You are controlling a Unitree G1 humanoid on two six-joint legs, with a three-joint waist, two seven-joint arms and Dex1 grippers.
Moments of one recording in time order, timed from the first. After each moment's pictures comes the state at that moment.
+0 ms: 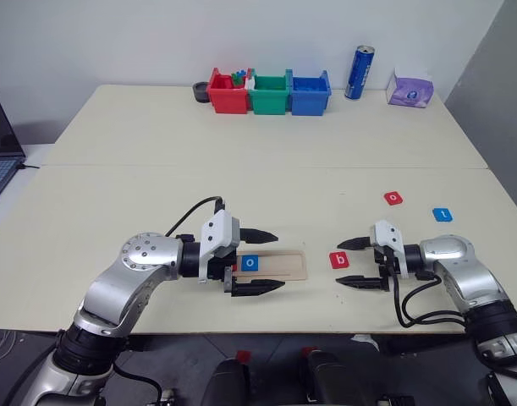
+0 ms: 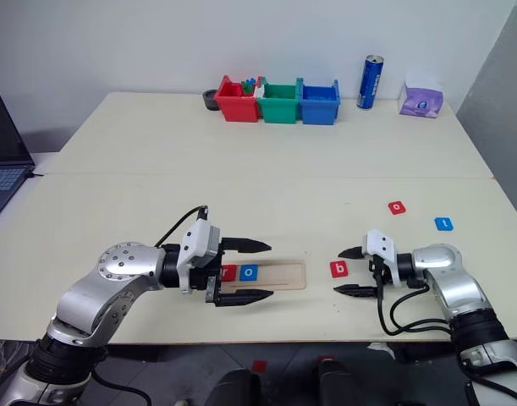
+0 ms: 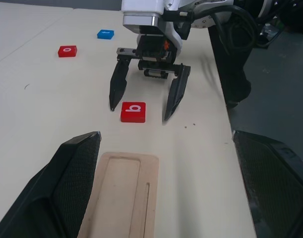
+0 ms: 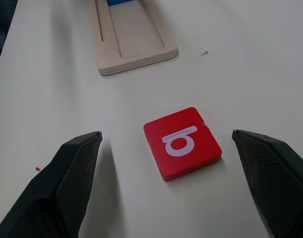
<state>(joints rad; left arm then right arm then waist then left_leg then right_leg) -0.30 0.68 -0.15 -0.35 -0.48 0.44 -1.12 -0.41 -0.68 0.18 0.28 0.24 0.10 1.30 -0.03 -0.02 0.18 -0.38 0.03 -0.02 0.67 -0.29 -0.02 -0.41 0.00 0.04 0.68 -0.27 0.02</state>
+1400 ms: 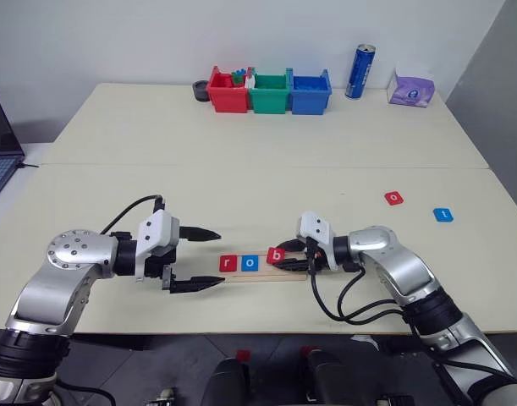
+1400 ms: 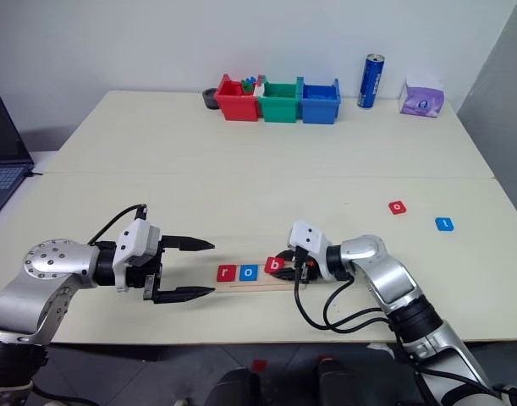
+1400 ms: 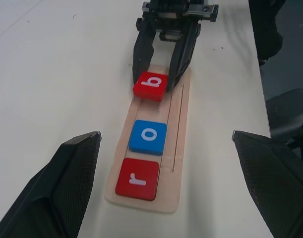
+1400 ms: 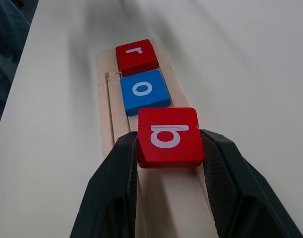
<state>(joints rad) -0.20 0.88 0.04 -0.16 -0.45 0.25 -1.29 -0.54 -0.41 0.40 0.01 0.16 0.49 1.02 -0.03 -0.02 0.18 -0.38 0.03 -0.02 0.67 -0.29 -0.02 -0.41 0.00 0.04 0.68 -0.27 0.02</state>
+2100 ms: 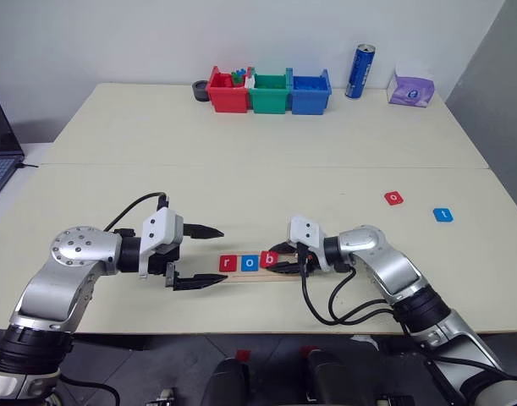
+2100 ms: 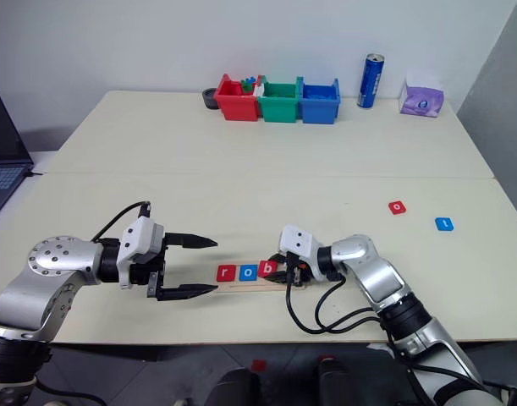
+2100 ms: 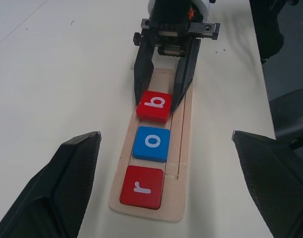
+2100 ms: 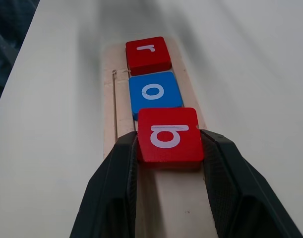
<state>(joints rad) -0.23 0.88 0.03 -0.16 -0.44 0.25 -1.29 -0.56 -0.38 0.44 0.07 0.10 0.39 1.05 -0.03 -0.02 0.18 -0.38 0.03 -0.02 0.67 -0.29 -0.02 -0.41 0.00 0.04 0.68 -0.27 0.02</state>
